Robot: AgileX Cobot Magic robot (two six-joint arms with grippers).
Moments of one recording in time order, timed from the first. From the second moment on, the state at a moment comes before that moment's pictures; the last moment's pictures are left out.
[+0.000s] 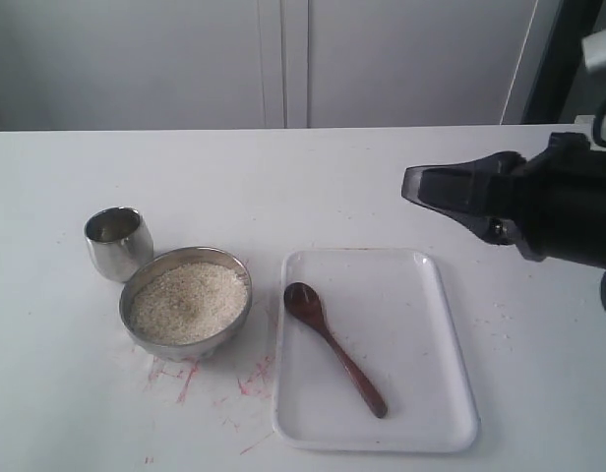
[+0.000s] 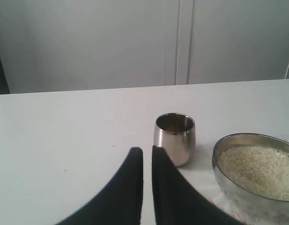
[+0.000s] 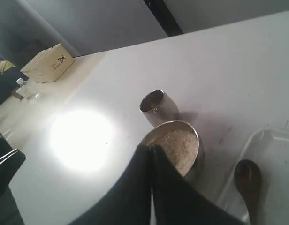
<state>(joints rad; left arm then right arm) -0.02 0.00 0.00 -0.06 -0.10 -0.05 0.00 1.06 -0.57 1.67 0.78 -1.35</state>
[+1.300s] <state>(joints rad) -0.02 0.00 0.00 -0.06 -0.10 -0.05 0.00 0.25 -0.50 0.78 0.62 -0.78</state>
